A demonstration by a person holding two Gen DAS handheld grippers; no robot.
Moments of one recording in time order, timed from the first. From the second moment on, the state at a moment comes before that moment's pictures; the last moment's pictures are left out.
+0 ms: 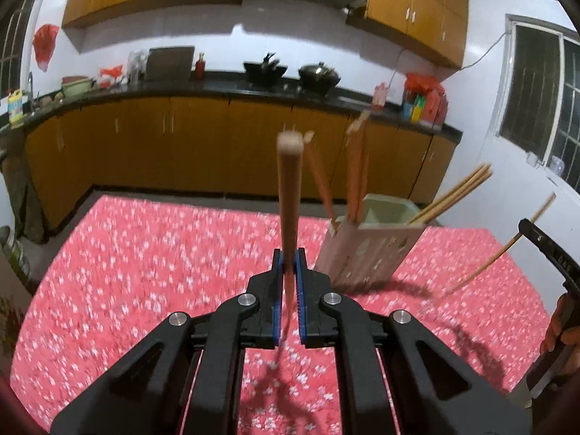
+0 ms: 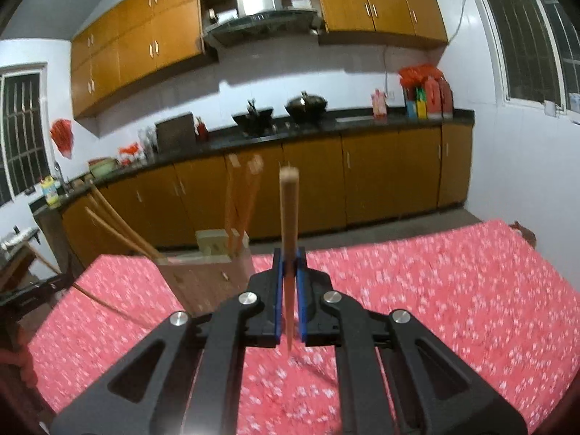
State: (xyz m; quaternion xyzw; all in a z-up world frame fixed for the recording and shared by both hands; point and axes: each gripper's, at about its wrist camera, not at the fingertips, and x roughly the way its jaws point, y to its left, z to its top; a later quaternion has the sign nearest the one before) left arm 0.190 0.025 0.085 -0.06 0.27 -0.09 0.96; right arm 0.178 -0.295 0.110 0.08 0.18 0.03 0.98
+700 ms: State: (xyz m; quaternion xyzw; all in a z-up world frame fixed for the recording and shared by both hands) left arm 0.219 -0.030 0.170 -0.10 0.13 -0.11 0.98; right arm 0.221 -0.250 0.192 0.07 0.05 0.08 0.99
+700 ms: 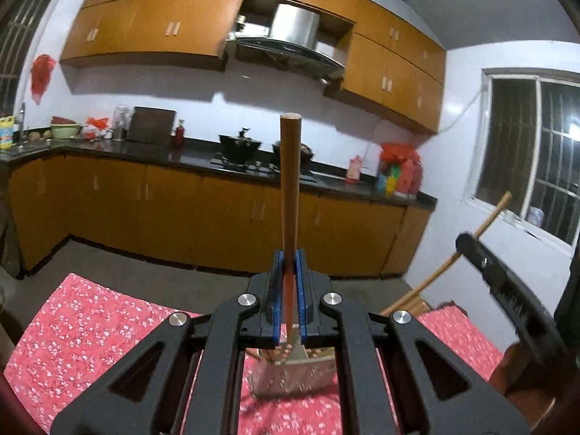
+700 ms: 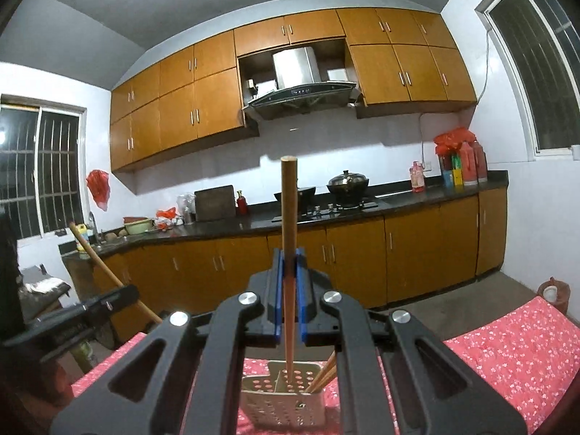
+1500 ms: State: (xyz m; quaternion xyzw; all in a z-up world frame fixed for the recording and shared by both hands) left arm 0.238 -0.037 0.137 -0.10 0.19 -0.12 0.97; right arm 0.234 -0.244 0.165 0.09 0.10 0.09 0.99
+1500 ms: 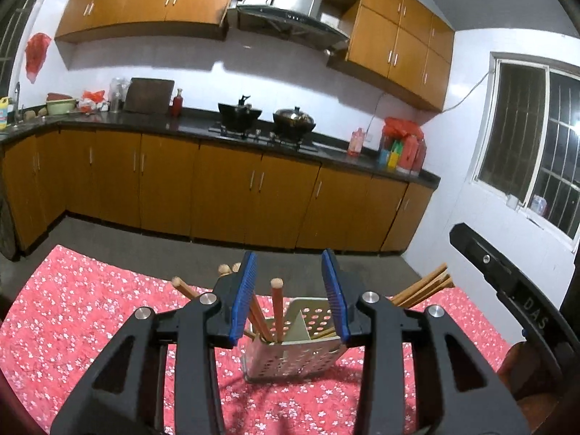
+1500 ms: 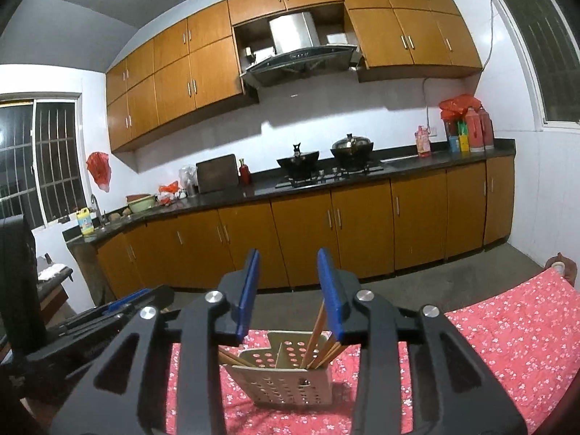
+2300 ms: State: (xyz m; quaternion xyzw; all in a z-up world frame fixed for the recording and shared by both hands) left arm 0.083 -0.014 0.055 0.00 0.17 -0.05 0.98; right arm 0.085 -0.233 0.053 0.00 0.16 0.03 0.99
